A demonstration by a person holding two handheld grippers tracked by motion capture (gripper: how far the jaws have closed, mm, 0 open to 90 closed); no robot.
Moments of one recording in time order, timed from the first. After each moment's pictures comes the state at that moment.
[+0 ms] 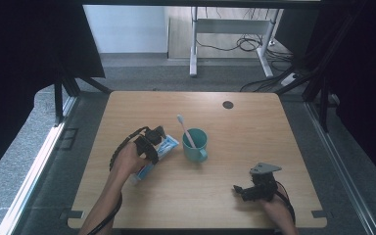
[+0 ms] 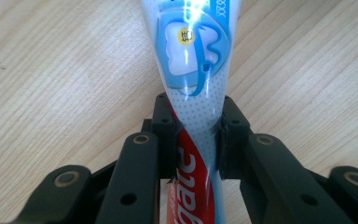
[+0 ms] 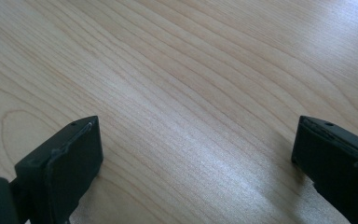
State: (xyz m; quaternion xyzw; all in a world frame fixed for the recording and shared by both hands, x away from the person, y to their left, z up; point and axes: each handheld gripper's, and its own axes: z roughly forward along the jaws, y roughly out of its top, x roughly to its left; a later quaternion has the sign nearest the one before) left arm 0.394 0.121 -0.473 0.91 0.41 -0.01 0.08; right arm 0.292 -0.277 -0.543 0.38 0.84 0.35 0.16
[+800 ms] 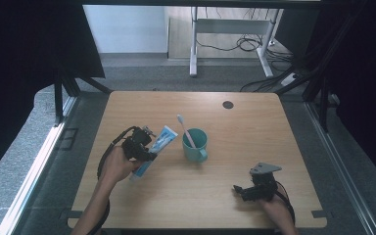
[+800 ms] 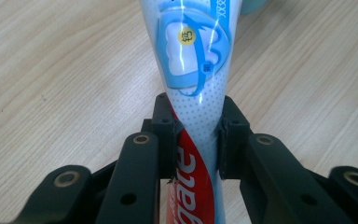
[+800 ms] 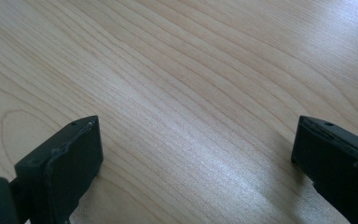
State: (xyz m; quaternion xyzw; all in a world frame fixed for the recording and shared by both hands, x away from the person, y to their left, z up) left arm 0.358 0.147 -0.440 0.90 0.36 0.05 0.22; right arm 0.291 -0.276 -0.543 0.38 0.84 0.35 0.16
